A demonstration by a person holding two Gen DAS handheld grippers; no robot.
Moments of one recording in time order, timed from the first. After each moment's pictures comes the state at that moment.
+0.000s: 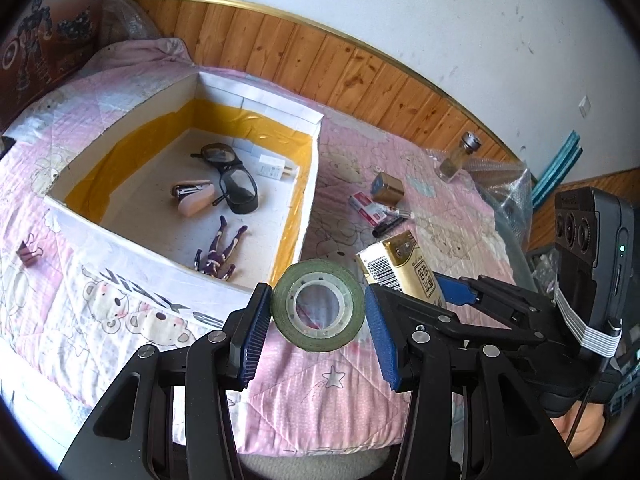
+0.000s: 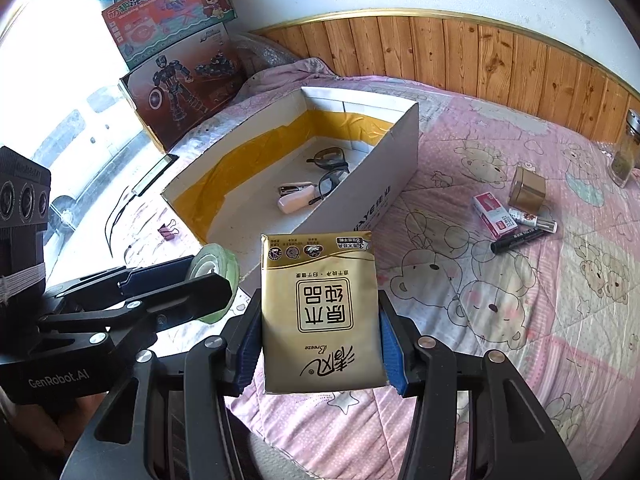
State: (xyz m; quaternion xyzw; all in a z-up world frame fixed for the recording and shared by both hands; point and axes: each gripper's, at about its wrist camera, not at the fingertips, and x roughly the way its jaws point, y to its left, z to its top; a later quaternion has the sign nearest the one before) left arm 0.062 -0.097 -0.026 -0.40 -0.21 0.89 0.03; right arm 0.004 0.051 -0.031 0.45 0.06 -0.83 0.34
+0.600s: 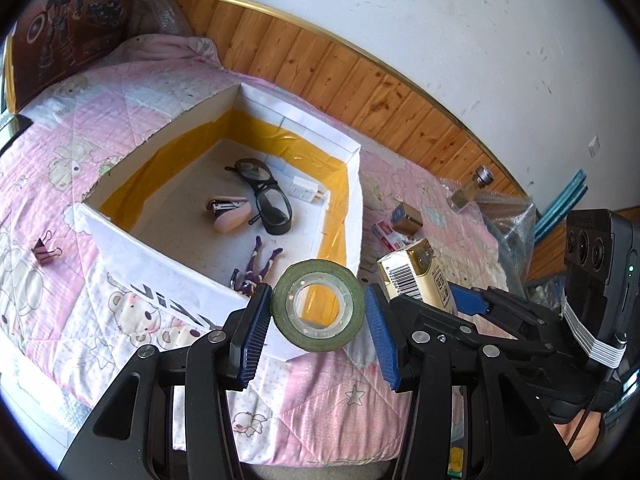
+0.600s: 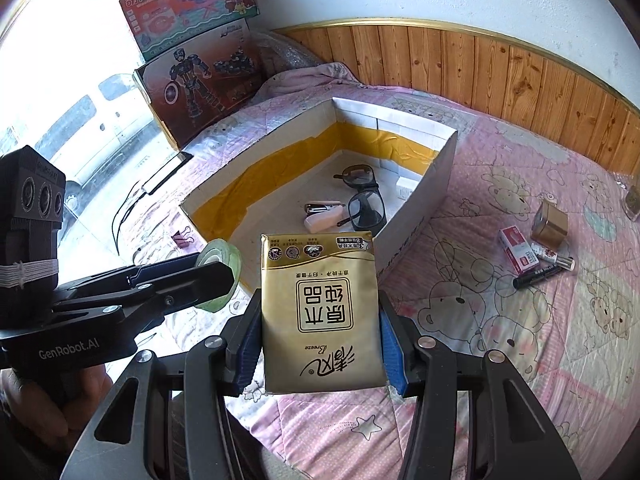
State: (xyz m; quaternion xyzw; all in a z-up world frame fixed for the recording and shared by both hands) left arm 0.059 -0.153 -0.024 -0.38 -0.26 0.89 0.01; right arm -0.004 0.005 -0.016 0.44 0.08 -0.82 0.36
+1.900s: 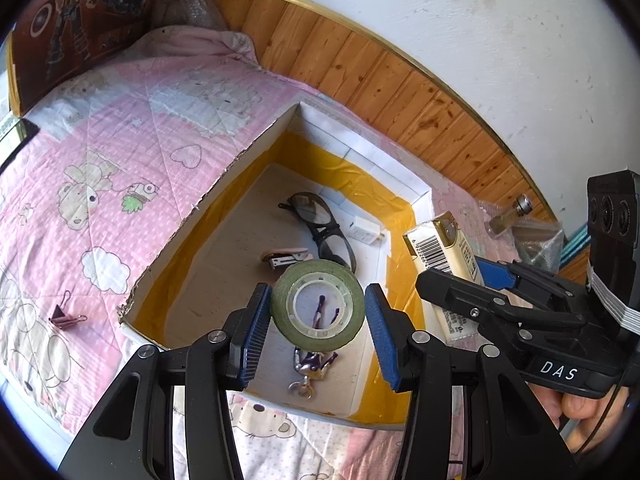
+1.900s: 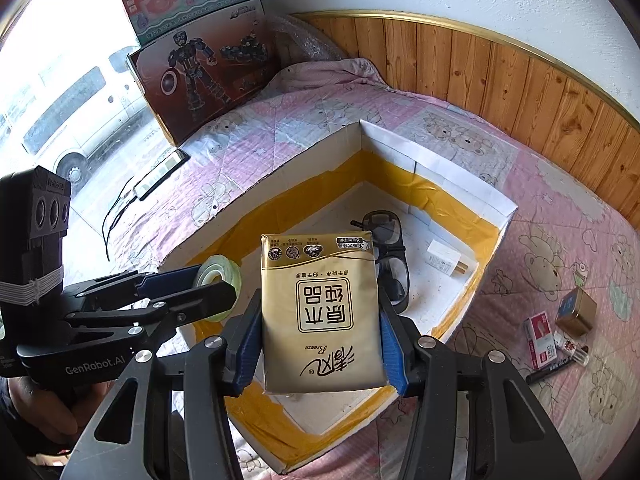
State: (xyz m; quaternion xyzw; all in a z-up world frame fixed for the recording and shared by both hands) left arm -0.009 -0.235 -0.041 -0.41 -0.27 0.87 -0.02; right arm -0.089 -0.089 -0.010 0.45 0.12 -0.80 0.38
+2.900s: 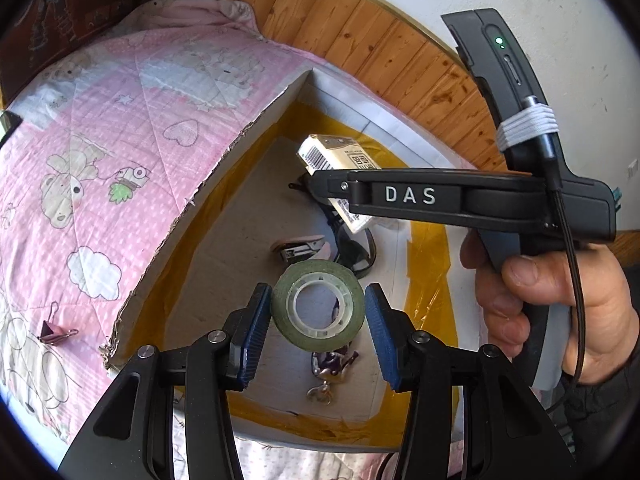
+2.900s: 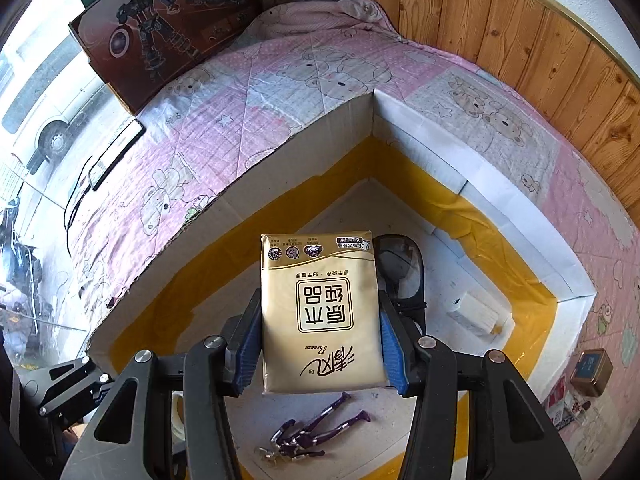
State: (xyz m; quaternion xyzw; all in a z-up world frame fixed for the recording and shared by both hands) left arm -0.039 -0.247 -0.070 -0.46 -0.26 0.85 -0.01; right arm -0.182 -0.188 -0.072 0.54 0.18 -0.75 0.35
